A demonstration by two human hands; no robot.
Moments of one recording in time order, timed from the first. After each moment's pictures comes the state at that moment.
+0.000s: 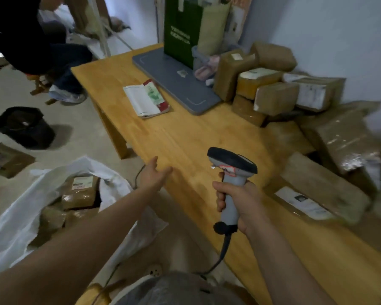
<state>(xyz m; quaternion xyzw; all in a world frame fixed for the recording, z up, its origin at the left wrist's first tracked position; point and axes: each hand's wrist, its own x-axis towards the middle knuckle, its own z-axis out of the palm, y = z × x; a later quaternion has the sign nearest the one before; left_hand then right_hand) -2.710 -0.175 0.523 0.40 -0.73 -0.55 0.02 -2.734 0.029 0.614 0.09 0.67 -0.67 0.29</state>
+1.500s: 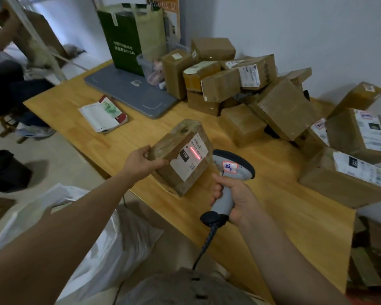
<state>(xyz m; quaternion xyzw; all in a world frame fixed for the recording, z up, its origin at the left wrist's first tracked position) -2.756 -0.122 0.580 0.26 -0.84 -0.47 -0.04 -2.741 0.117 0.605 0.27 0.44 -0.79 0.33</state>
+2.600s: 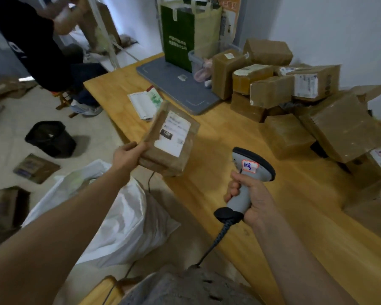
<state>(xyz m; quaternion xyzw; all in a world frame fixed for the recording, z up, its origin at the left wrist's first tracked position) -2.682 -0.212 0.579 0.46 -0.64 -0.60 0.13 -2.742 0.072 0.602 0.22 0.45 -0.80 0.35</state>
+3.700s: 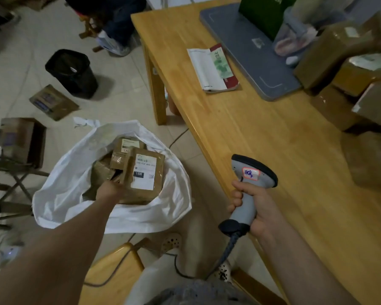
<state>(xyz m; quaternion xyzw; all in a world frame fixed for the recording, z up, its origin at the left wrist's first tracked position) -2.528 -0.359 0.392 0.66 -0.60 -0.43 -0.10 -2.711 -0.095 0.557 0.26 0.51 -0.67 0.47</state>
